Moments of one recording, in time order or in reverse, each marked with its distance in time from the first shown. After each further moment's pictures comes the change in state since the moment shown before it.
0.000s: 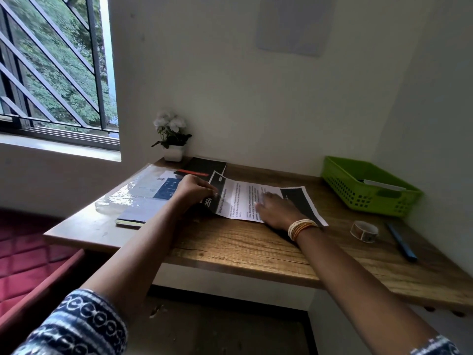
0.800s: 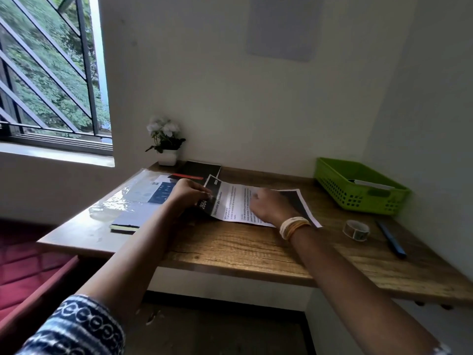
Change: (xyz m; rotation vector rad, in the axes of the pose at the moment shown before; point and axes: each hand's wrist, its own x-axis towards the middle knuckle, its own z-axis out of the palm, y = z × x) left_hand -0.002 0.002 -0.001 -0.017 -0.014 -0.019; right_hand -0.032 -0.037 -0.028 0.121 0.117 0.094
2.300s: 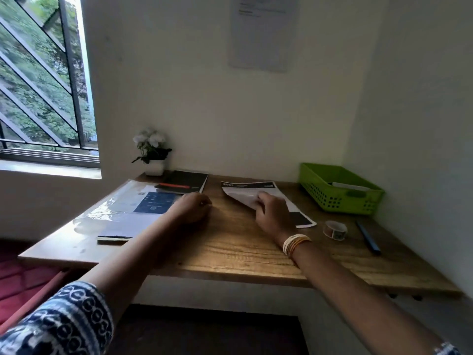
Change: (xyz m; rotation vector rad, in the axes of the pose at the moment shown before) left_hand 0.013 0.002 0.029 0.768 -0.129 0.318; right_hand -0.012 0.053 0.008 0.119 0.504 -0.273
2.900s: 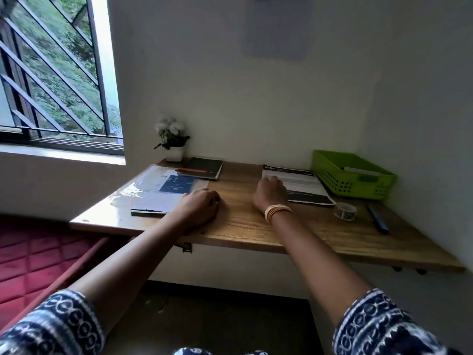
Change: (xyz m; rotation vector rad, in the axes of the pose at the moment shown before) left_hand -0.090 0.012 -0.008 0.095 0.092 0.068; right_hand 0.012 -0.034 0.034 -0.315 -0.199 0.310
